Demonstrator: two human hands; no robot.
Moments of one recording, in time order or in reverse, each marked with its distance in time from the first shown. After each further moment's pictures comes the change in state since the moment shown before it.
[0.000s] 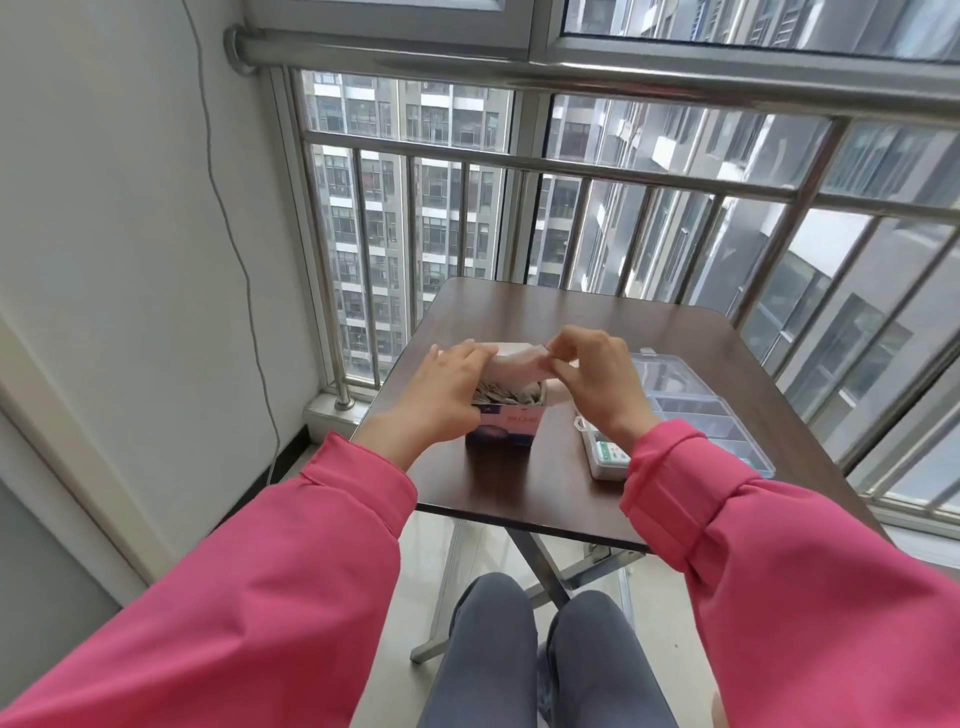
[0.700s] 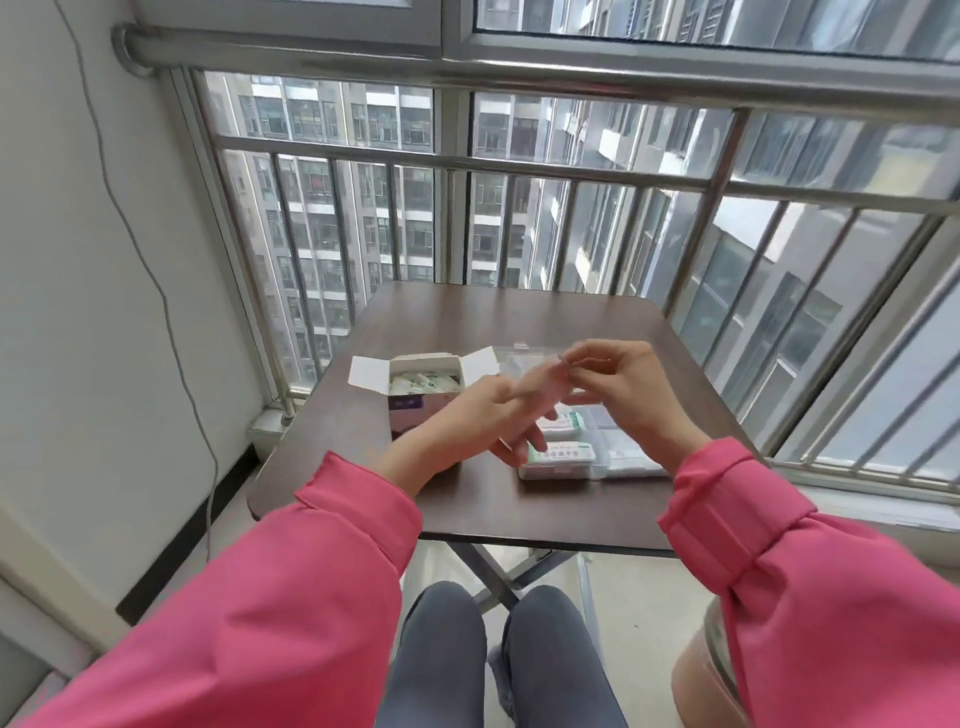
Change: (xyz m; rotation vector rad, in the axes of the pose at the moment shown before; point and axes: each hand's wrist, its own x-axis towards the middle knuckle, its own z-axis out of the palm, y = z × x) left_hand 0.013 0.108 0.012 -0.964 -0.331 0.026; right_hand -0.033 0.057 -0.075 0.706 -0.046 0.230
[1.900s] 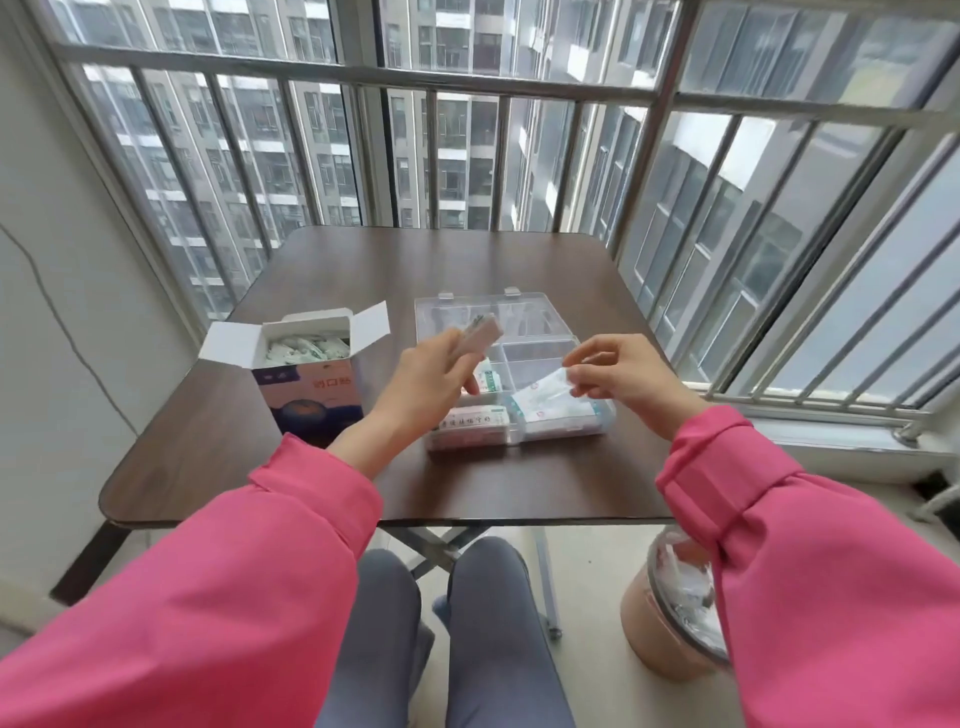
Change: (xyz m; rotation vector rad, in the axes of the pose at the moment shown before) left_hand 0.075 -0.032 0.046 0.306 0.343 0.040; right_hand 0.003 0.073 -0.102 -0.197 -0.004 0.408
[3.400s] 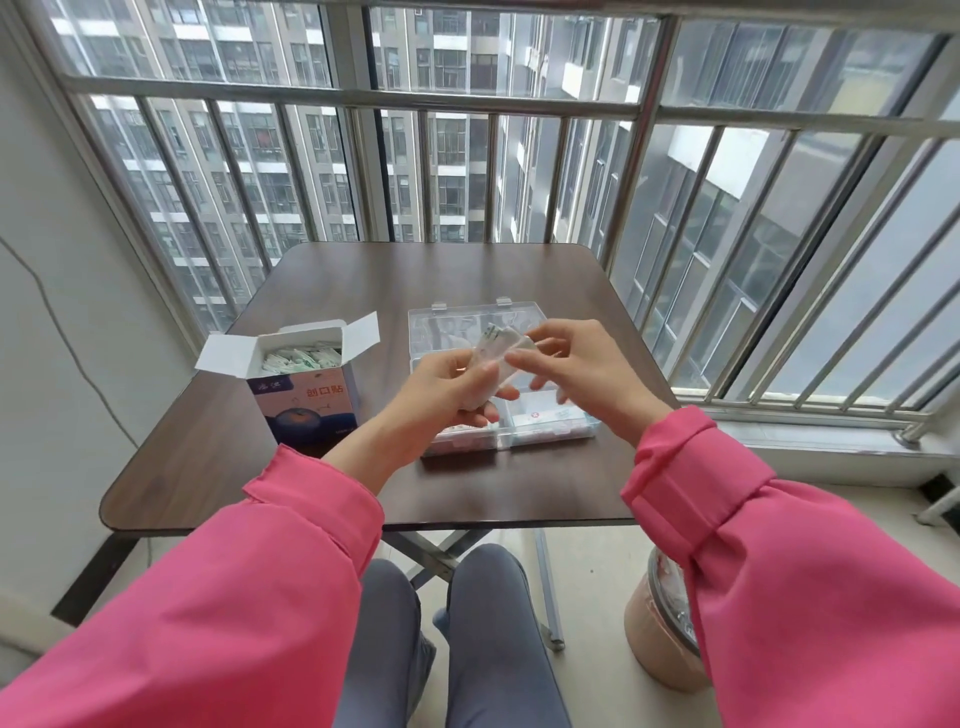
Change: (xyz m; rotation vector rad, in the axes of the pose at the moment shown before) left_hand -0.016 0.023 0.010 -0.662 -0.236 -0.160; right_hand -0.017 -0.030 0.024 -0.034 -0.007 -0.239
